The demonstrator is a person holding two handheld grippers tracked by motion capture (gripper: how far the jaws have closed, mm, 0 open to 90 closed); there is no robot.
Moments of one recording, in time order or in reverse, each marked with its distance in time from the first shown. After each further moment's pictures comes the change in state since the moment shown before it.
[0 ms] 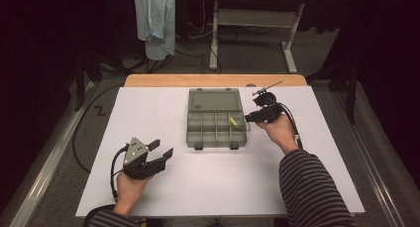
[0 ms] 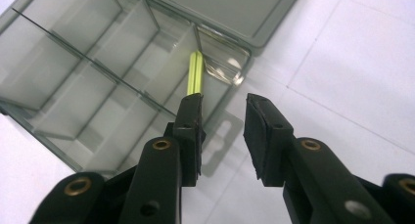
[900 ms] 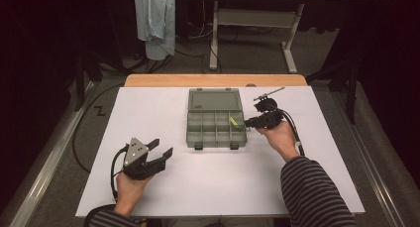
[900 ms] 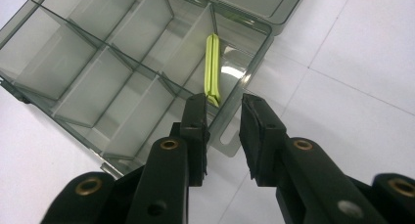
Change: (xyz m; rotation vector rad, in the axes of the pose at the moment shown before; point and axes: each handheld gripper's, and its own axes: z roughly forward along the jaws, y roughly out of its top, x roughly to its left) left arm -0.002 0.001 -0.001 -0.009 0.021 0.018; right arm 0.006 -0.016 0.001 -0.014 0.040 0.037
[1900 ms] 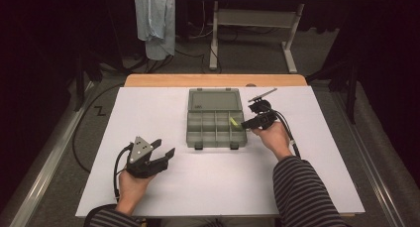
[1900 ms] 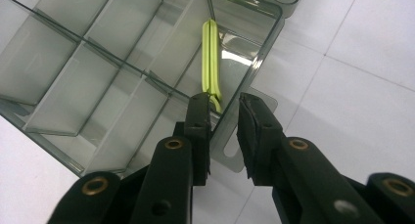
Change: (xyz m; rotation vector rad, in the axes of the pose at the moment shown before) left arm -0.002 0.002 0.008 0.052 0.006 0.010; right arm 0.001 0.004 0.024 0.067 -0.007 0.048
